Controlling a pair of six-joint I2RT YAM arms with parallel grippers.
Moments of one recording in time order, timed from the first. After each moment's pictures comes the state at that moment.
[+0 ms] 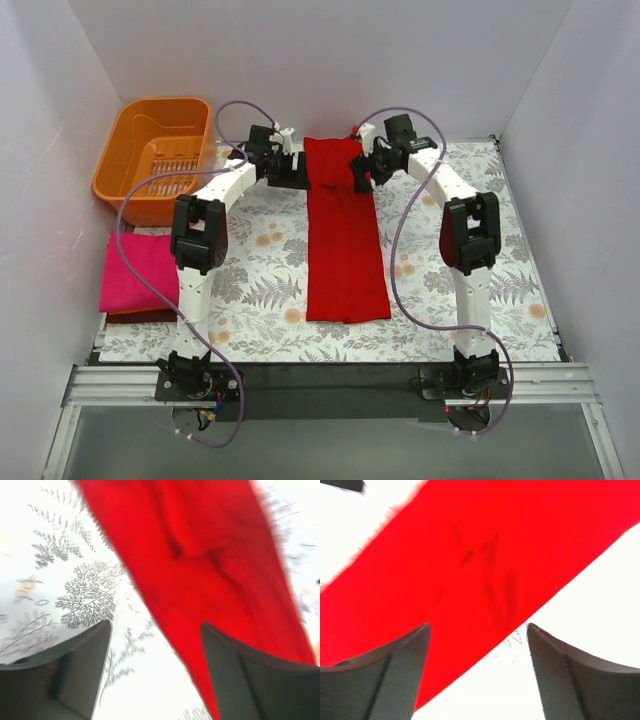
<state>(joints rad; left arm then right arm) -0.27 2.36 1.97 -0.45 0.45 -0.10 0.31 2.27 2.00 -0.65 -0.46 -0.39</state>
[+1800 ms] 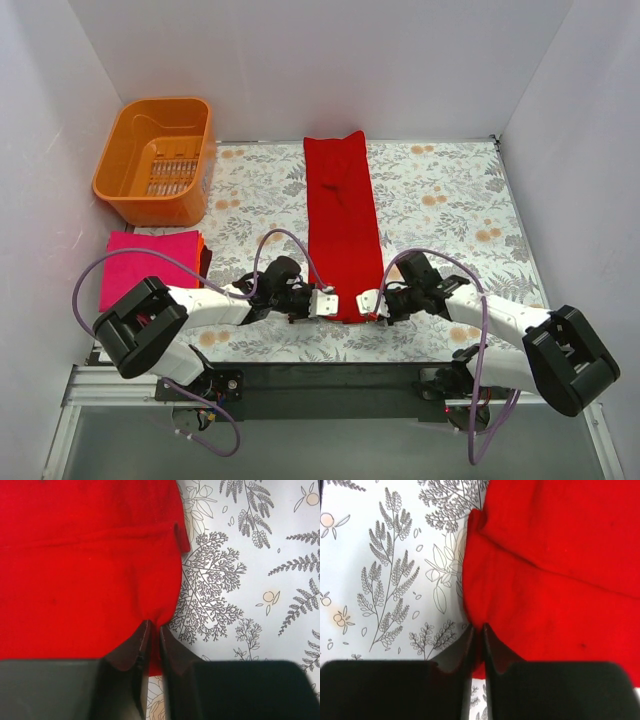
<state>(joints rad) -0.83 1.45 0.50 0.18 0.51 0.69 0.63 1.20 0.46 -0.32 -0.61 -1.13</state>
